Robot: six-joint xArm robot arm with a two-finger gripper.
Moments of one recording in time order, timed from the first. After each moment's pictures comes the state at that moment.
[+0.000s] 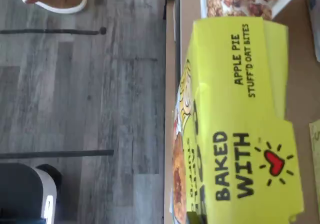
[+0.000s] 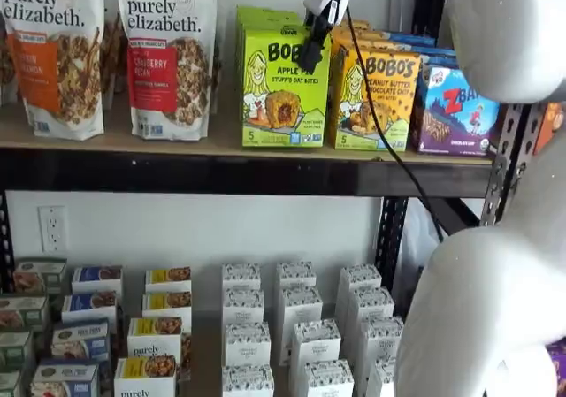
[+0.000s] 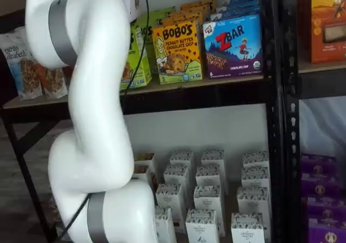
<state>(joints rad) 0.13 -0.09 -1.68 0.32 1.70 -1.38</state>
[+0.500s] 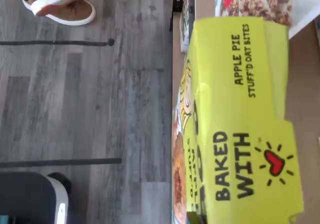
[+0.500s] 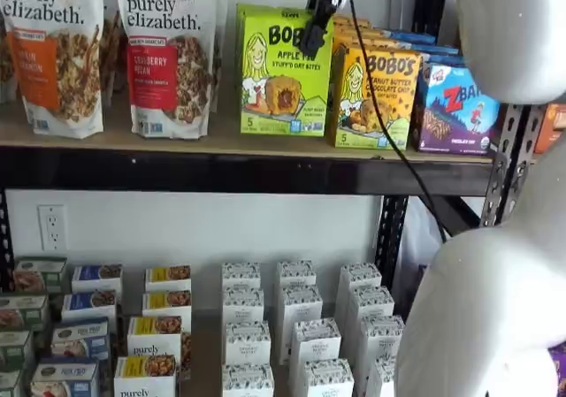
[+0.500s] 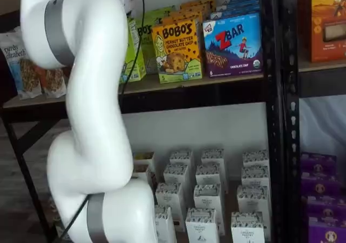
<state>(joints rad) 0.13 -0.12 -1.71 0.35 1.76 -1.35</state>
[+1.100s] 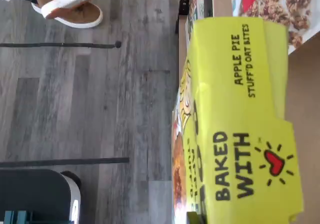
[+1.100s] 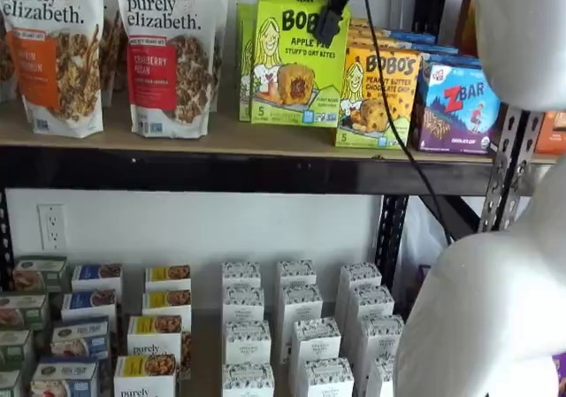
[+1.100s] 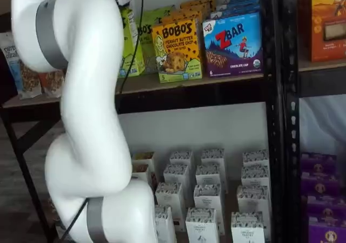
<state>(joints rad) 0.10 -0.19 -1.70 0.36 1.82 -1.36</state>
